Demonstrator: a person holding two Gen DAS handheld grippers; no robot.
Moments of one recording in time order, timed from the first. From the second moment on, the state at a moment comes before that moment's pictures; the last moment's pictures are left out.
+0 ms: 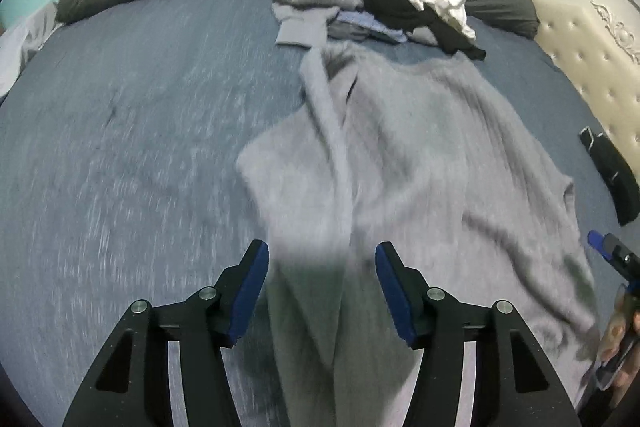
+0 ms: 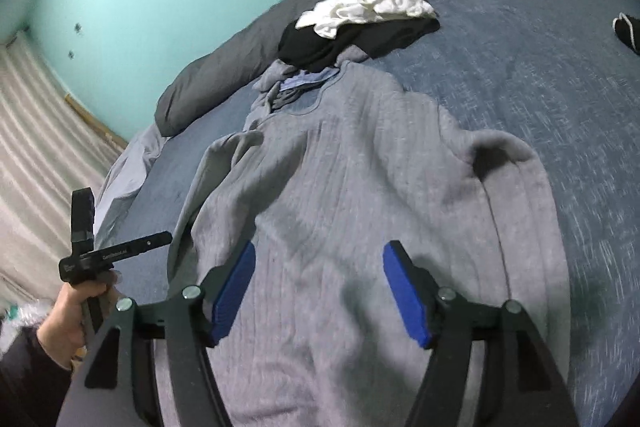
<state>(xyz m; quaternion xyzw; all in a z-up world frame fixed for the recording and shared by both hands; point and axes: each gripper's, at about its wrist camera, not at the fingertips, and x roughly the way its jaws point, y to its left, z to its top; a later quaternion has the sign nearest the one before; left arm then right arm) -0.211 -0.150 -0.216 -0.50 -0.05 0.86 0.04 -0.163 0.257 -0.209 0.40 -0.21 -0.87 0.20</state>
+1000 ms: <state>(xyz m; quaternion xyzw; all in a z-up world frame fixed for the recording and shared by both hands) -0.139 -0.134 -0.258 -0.54 -0.02 0.84 0.04 -0.169 0.275 -0.208 0.36 -0.24 -0.88 0.20</state>
